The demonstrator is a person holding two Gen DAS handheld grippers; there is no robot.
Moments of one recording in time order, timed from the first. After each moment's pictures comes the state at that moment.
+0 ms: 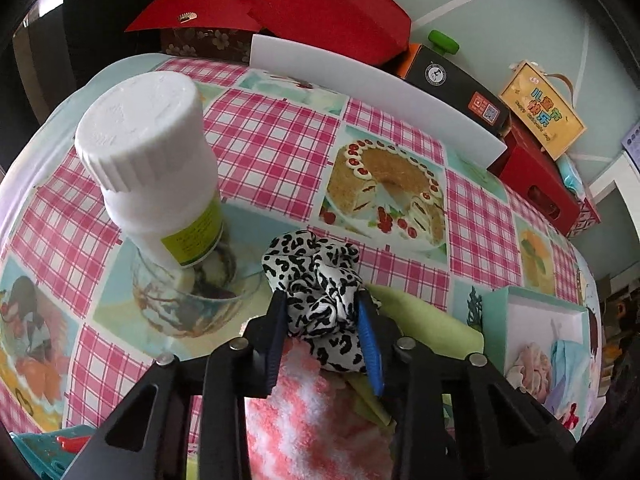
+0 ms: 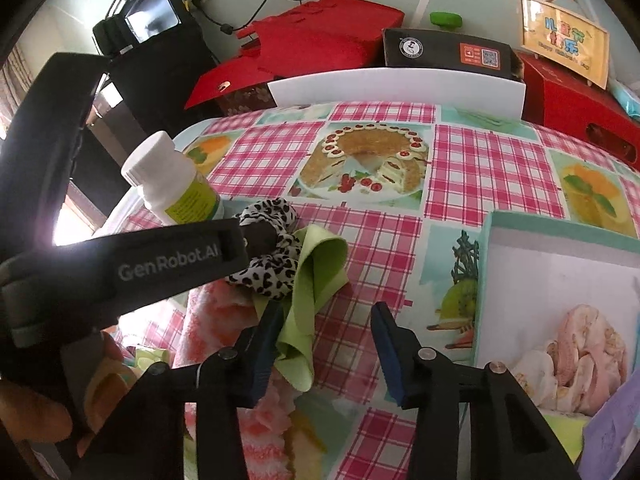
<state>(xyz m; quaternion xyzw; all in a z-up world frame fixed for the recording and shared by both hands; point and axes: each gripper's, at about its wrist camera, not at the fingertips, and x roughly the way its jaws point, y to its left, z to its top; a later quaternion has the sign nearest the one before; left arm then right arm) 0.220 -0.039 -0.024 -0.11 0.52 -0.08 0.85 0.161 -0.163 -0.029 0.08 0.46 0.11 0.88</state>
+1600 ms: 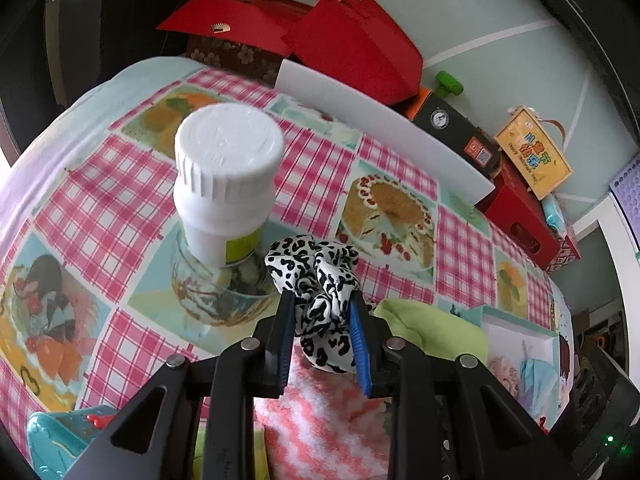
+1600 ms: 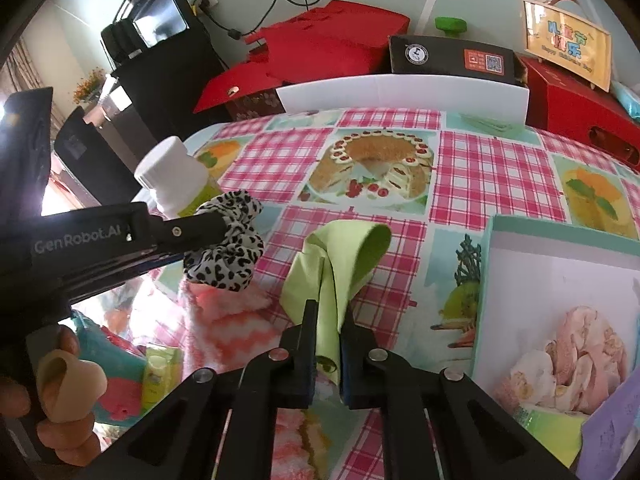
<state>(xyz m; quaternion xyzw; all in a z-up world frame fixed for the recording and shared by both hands) 0.207 -0.009 -0.002 -0.17 0.48 -0.08 0.86 0.156 -0.165 -0.021 0.09 0.45 0.13 0.88</state>
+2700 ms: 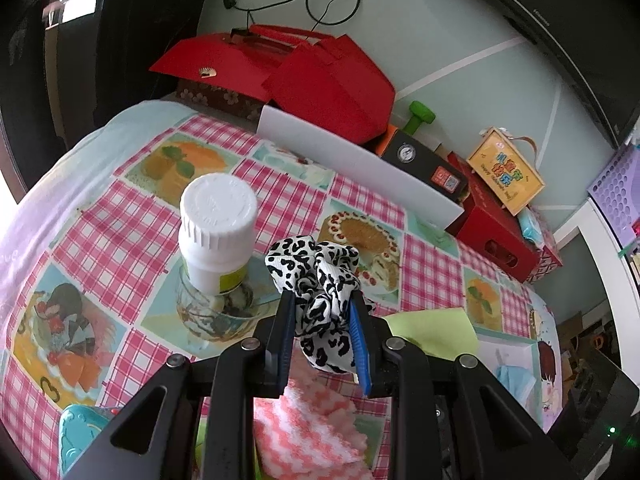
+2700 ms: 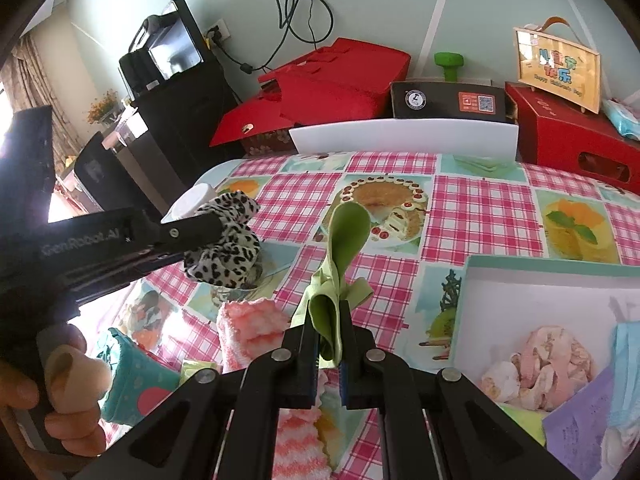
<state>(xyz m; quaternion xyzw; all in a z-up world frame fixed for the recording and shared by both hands) 0.187 -0.008 0.042 -0.17 0.43 -0.10 0.88 0.135 -0.176 0.009 0.10 0.40 0.13 0.90</state>
